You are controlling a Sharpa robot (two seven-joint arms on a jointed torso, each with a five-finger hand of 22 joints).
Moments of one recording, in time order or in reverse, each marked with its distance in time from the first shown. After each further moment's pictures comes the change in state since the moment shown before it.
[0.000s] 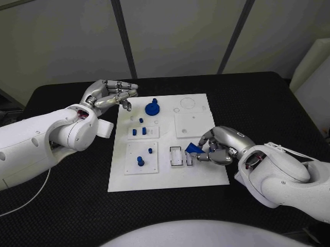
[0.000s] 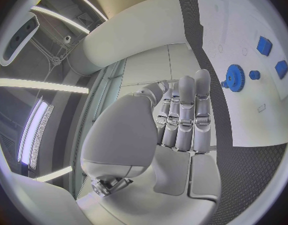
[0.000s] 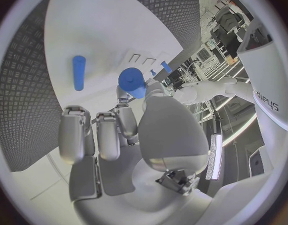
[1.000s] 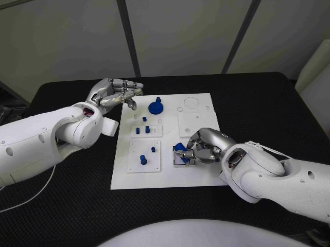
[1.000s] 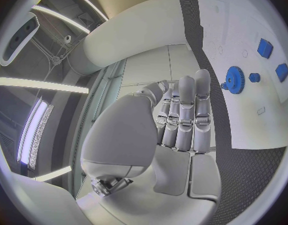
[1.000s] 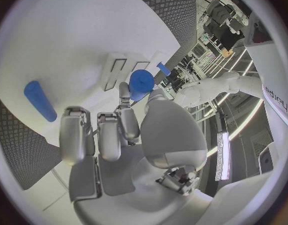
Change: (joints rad) left arm 0.000 0.004 0.000 0.002 0.000 0.003 -0.001; left_hand 0.000 0.000 0.000 0.000 0.000 0.000 0.000 0.000 0.000 0.000 0.000 0.000 0.000 0.000 0.000 0.000 -0.001 0.000 0.000 0.000 0.000 -0.001; right arm 0.001 0.165 0.001 -0.105 0.074 0.038 -0.031; right_hand -0.104 0.061 -0.081 0.007 -0.044 0.042 -0.022 0.054 0.075 0.022 -0.022 0.004 0.021 0.002 -0.016 0.007 0.000 0.000 0.000 -0.015 0.012 0.000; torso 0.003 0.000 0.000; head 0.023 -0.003
